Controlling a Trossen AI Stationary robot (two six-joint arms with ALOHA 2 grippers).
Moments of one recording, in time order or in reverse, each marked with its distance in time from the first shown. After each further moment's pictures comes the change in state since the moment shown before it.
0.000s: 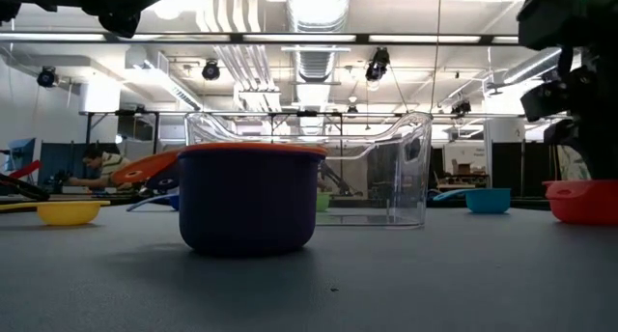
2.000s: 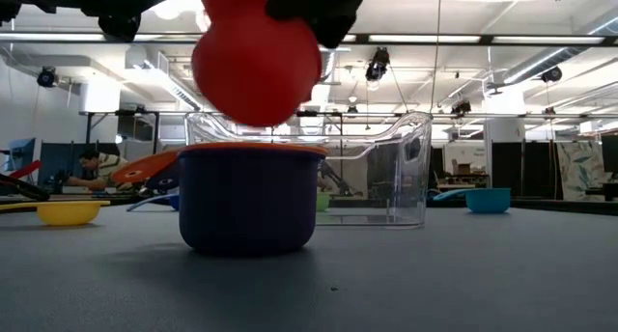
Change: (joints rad) left arm 0.000 0.003 0.000 -0.010 -0.002 -0.070; right arm 0.111 0.863 1.057 0.383 -0.045 -0.352
